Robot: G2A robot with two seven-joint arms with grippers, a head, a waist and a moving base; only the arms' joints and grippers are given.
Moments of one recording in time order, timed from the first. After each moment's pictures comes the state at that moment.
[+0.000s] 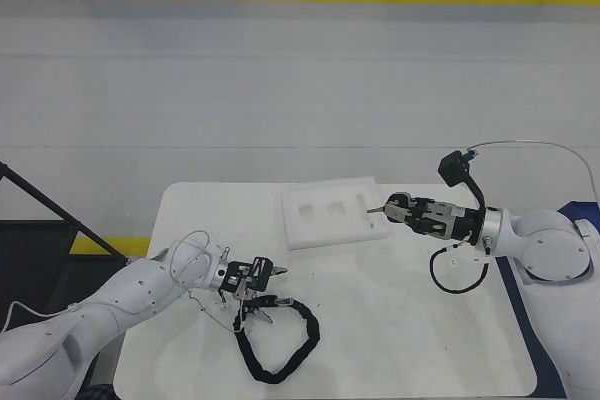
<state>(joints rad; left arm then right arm) 0.67 -0.87 -0.19 -1.04 1.68 -0.85 0.82 -1.12 -1.06 1.40 -1.72 -0.13 -0.49 1.05</state>
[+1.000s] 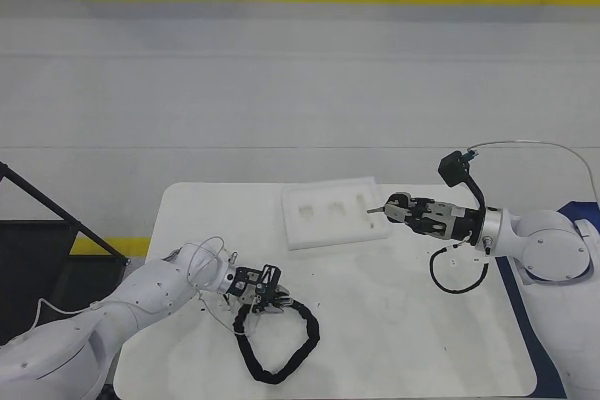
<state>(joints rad) 0.69 -0.97 -0.19 -0.90 1.77 -0.85 0.81 -1.12 -1.06 1.40 -1.72 -0.13 -0.49 1.05</state>
